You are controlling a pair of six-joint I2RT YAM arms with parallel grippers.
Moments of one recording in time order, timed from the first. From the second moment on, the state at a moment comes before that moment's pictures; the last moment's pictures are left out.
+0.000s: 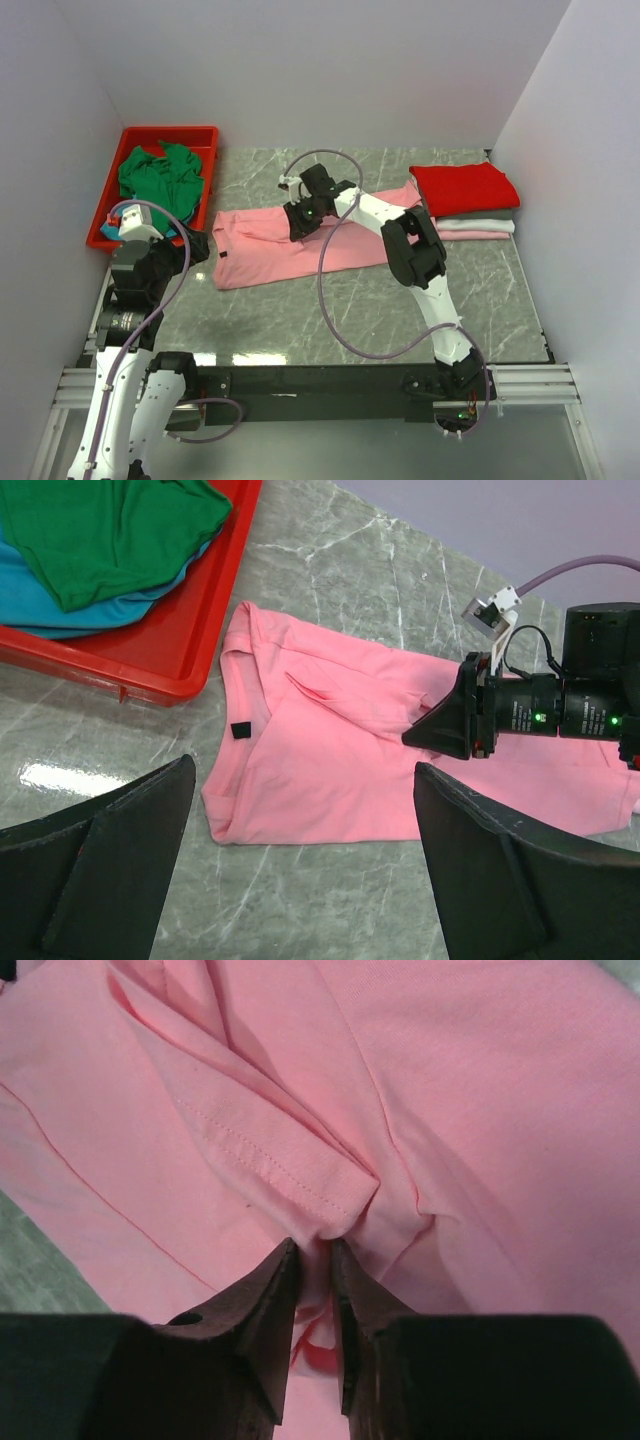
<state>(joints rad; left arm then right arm) -0.03 0.55 0.71 -0.45 -0.02 -0.49 0.61 2.35 1.89 -0.52 -0.46 -0.02</state>
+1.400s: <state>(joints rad) -0.03 0.57 0.71 -0.45 -0.02 -0.49 0.61 2.27 1.97 -0.50 -0.43 -0.04</state>
